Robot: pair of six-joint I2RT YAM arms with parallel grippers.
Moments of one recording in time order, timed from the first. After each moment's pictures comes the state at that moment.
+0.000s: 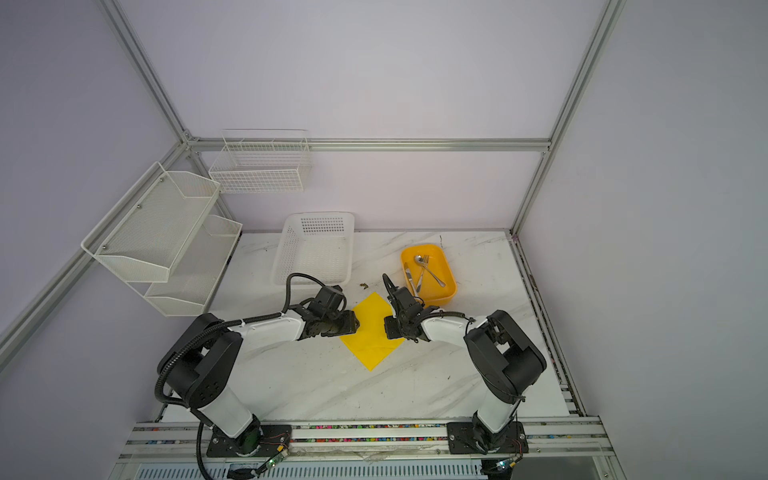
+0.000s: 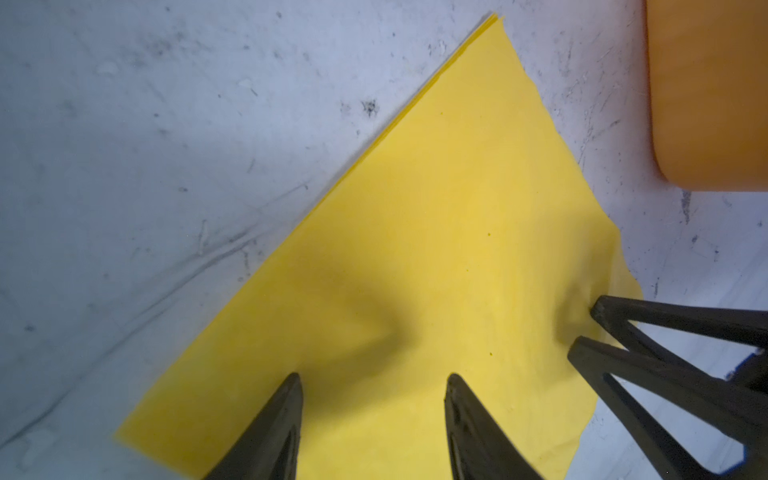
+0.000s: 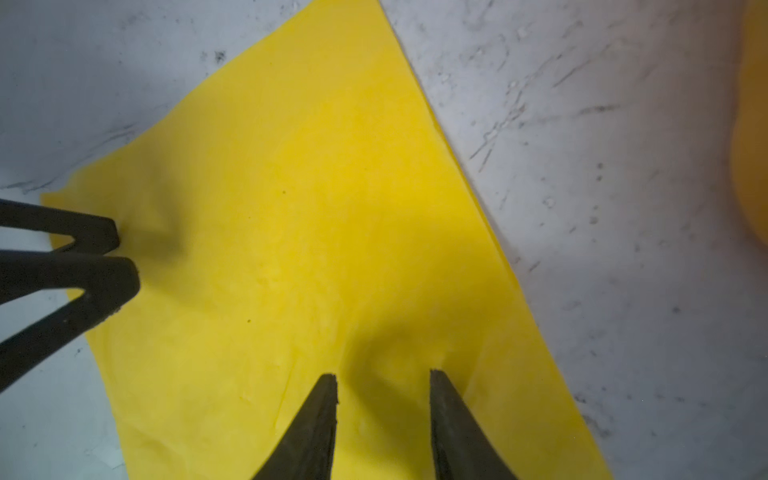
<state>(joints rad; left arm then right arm) -0.59 1.68 0.89 -0.20 0.07 -0.67 0.67 1.69 0.87 -0.19 -0.05 0.40</state>
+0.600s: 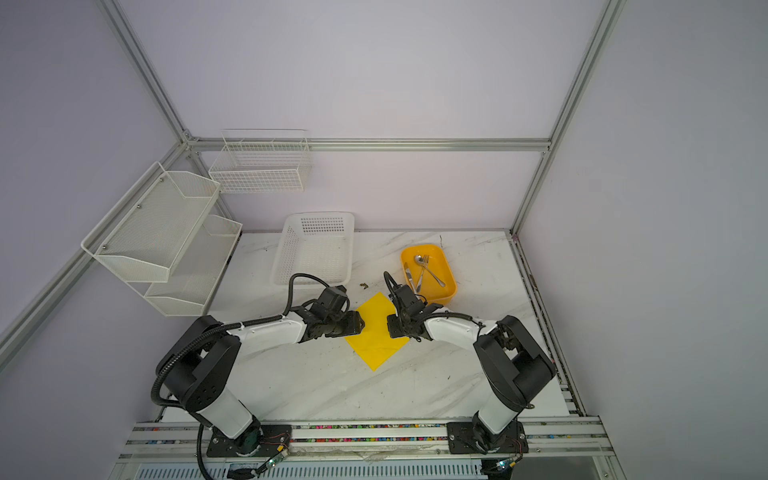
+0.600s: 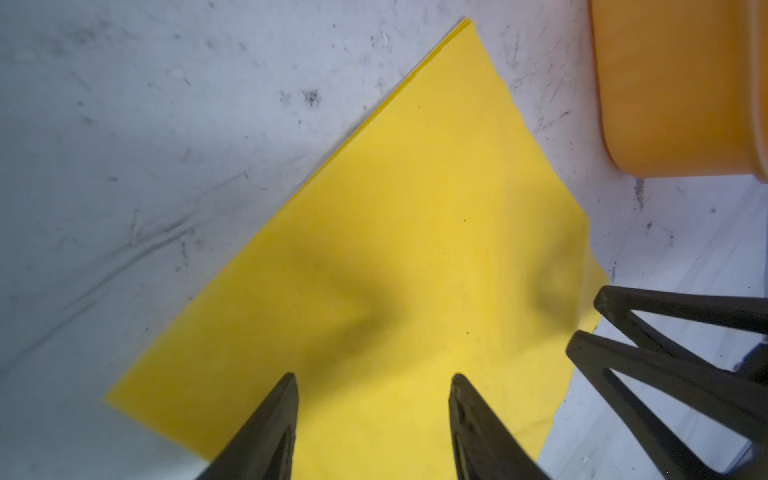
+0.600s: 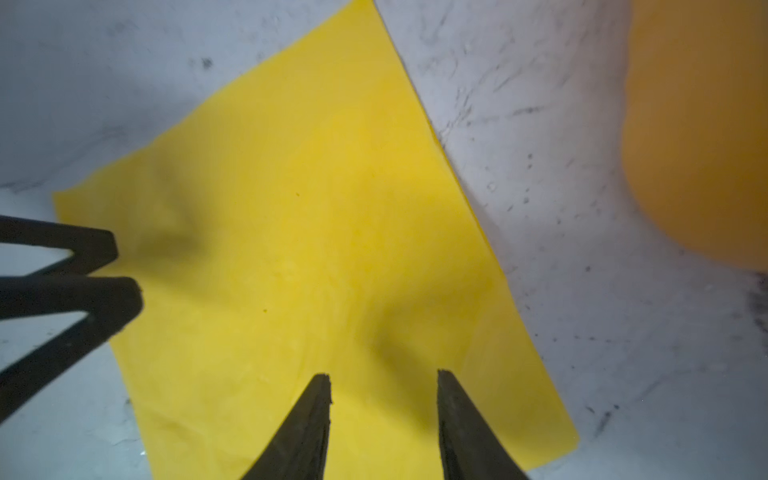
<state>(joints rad) -0.63 1.63 0.89 -0.18 0.07 -0.69 0.66 1.60 0.92 -0.30 0.01 0.40</state>
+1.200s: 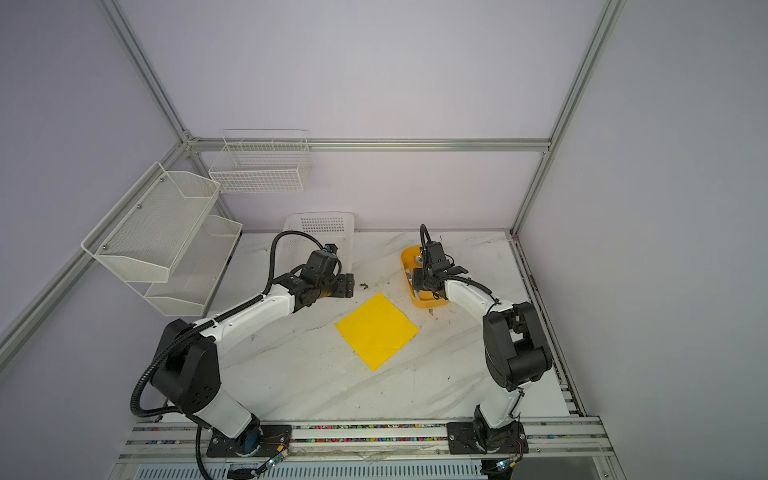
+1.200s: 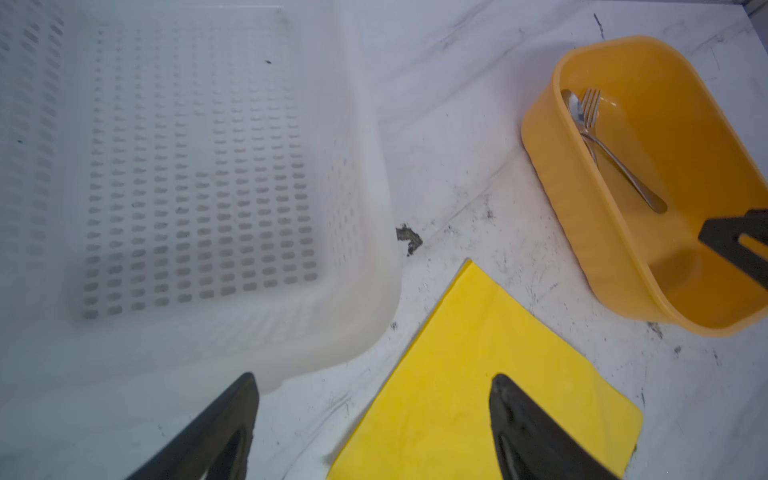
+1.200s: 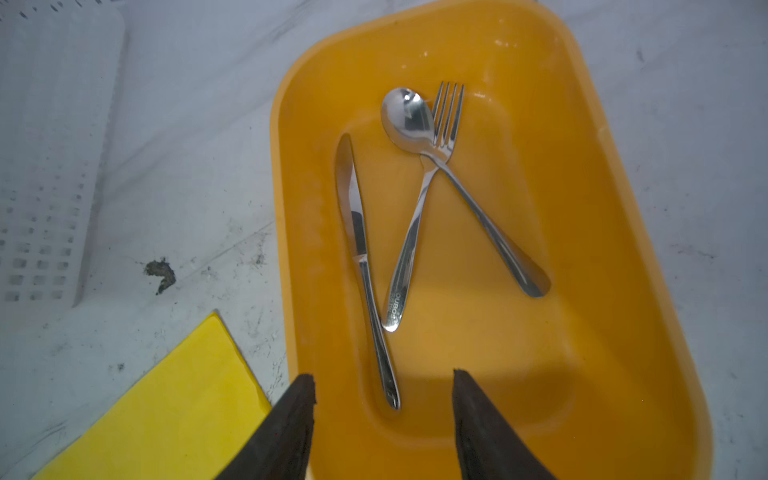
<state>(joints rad) -0.52 1.65 1.28 -0.44 -0.19 -0.36 0.36 1.73 1.20 -0.37 0.06 0.33</state>
